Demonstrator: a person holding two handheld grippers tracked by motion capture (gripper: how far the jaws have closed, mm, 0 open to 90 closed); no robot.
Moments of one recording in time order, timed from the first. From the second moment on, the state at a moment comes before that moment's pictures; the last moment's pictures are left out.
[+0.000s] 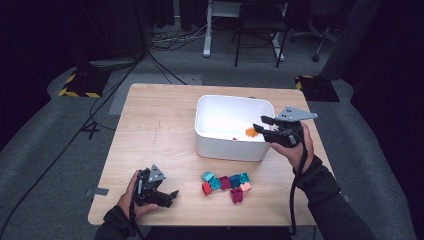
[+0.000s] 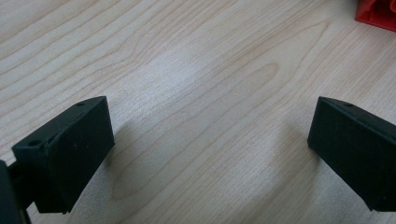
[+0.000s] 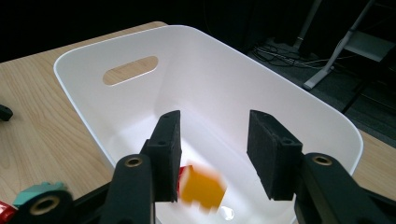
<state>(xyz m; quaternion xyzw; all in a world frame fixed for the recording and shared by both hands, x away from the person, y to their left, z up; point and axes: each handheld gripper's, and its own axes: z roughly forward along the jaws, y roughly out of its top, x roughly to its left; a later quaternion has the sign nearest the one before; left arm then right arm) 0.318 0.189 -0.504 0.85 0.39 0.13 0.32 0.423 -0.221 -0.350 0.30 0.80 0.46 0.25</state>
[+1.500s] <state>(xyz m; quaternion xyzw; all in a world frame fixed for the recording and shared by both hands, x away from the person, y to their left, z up) 0.318 0.189 -0.504 0.85 0.39 0.13 0.32 0.347 -0.236 -0.372 0.24 0.82 0.47 0.23</state>
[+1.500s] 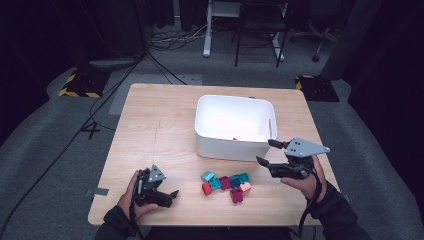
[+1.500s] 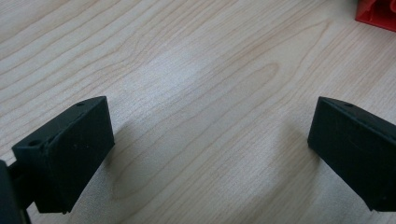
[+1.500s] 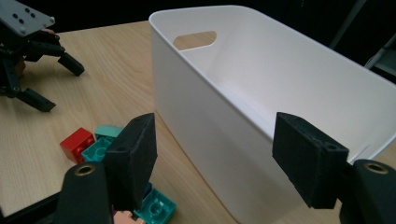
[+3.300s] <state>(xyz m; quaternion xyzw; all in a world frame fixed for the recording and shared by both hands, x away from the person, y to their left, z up) 0.318 0.189 -0.504 0.85 0.39 0.13 0.32 0.324 -0.212 -0.501 0.27 0.87 0.39 0.15</state>
